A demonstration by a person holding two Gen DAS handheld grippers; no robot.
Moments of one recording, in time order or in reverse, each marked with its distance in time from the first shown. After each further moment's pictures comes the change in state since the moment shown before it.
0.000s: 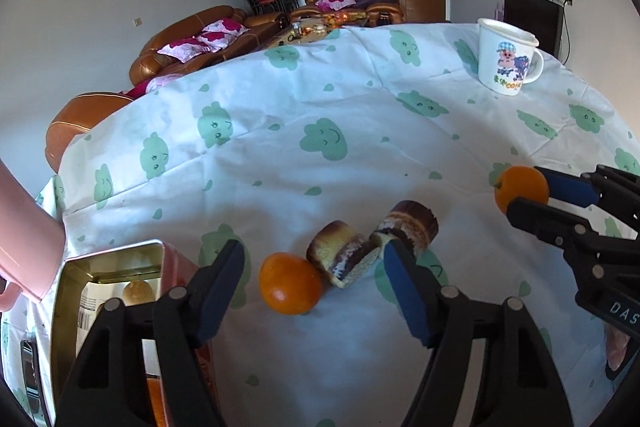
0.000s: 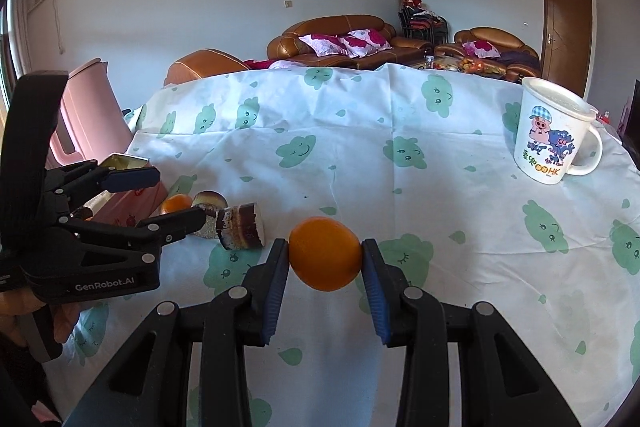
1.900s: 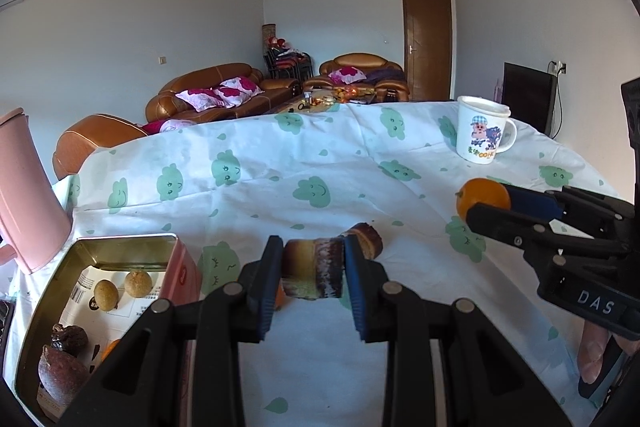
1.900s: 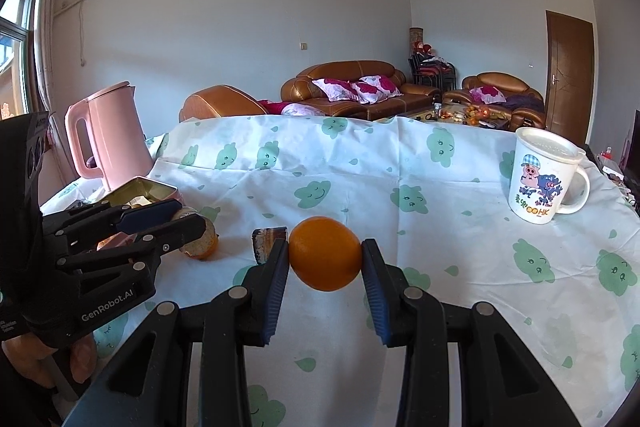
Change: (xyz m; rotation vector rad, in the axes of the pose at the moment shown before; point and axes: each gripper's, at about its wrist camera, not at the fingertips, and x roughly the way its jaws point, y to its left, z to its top) left arm -0.057 -0.008 -0.036 -0.130 -0.321 0.001; right arm -0.035 0.011 -0.005 -0.064 -0.184 0.022
